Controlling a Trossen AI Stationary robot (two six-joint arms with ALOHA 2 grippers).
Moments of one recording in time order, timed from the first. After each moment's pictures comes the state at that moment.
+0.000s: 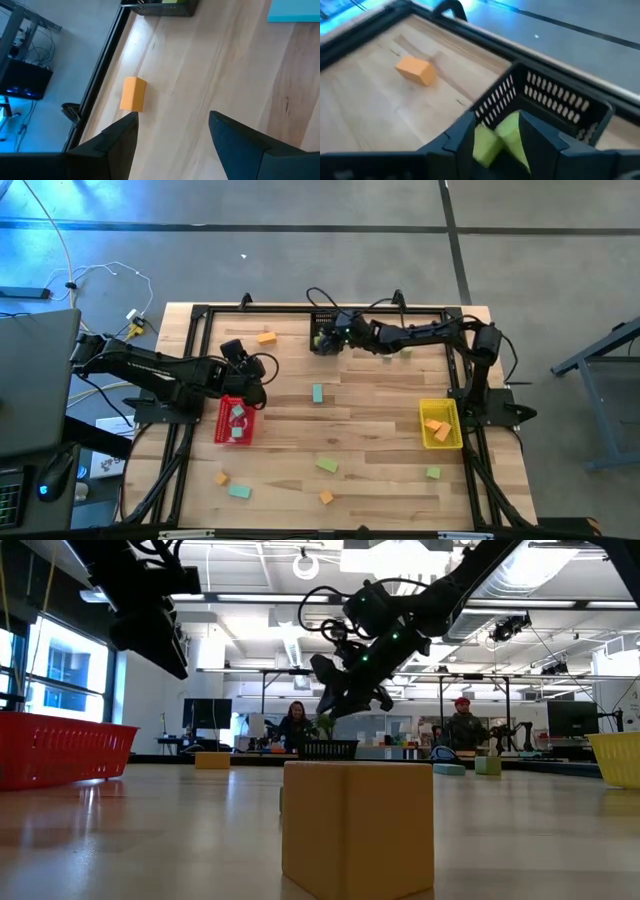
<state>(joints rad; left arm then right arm) -0.01 1.16 0.79 -0.82 -0.74 -0.25 -0.38 1.87 1.13 0.18 0.24 0.38</state>
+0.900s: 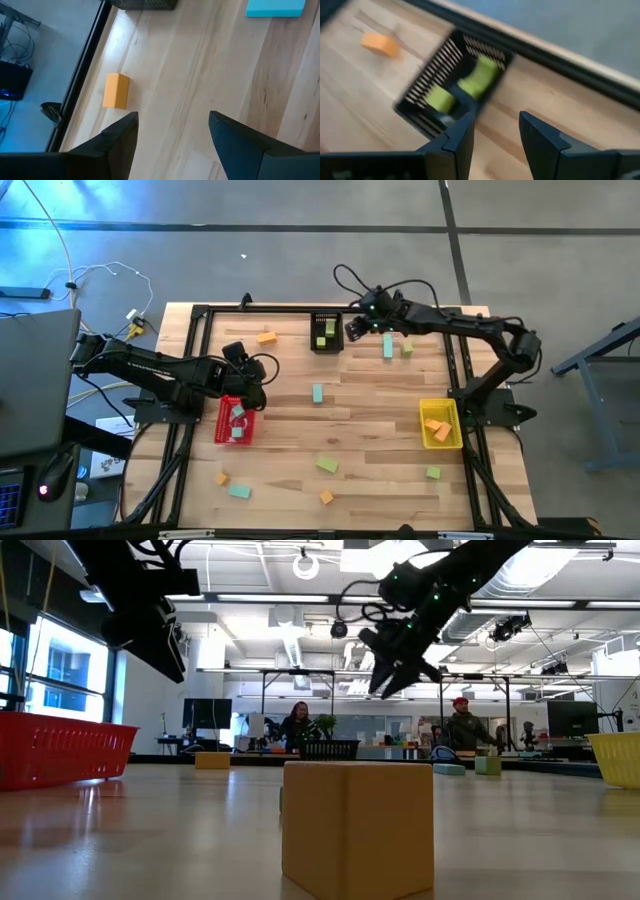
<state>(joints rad) -0.01 1.16 0.79 -0.82 -0.65 -0.25 -0.52 1.59 1.13 -0.36 0.12 0.45</state>
